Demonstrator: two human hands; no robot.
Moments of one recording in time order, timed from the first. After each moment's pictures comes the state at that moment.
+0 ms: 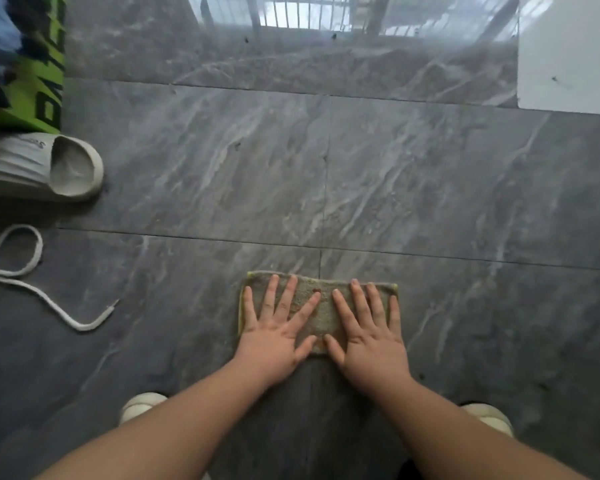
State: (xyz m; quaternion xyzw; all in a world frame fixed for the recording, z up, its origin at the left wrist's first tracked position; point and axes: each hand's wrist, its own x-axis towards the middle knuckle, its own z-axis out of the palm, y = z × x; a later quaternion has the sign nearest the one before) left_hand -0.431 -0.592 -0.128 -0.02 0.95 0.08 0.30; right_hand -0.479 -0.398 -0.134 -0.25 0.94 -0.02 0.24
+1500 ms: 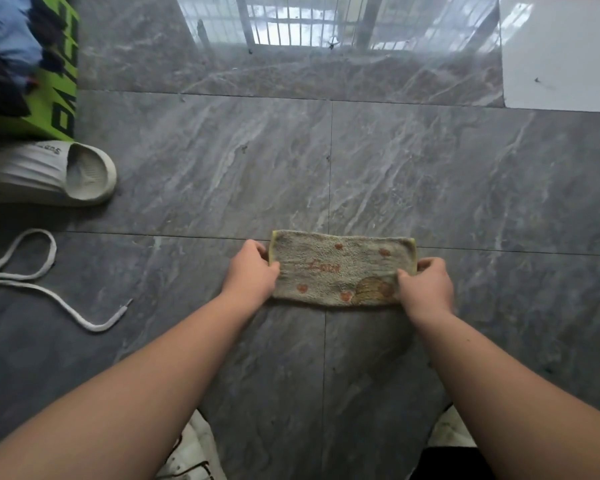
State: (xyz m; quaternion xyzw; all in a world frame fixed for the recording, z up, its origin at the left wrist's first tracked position) left_hand -0.512 -0.660 -0.108 -0.38 0.83 0.35 0.21; right_hand -0.572 -0.395 -0.097 0.27 0.90 -0.25 0.23
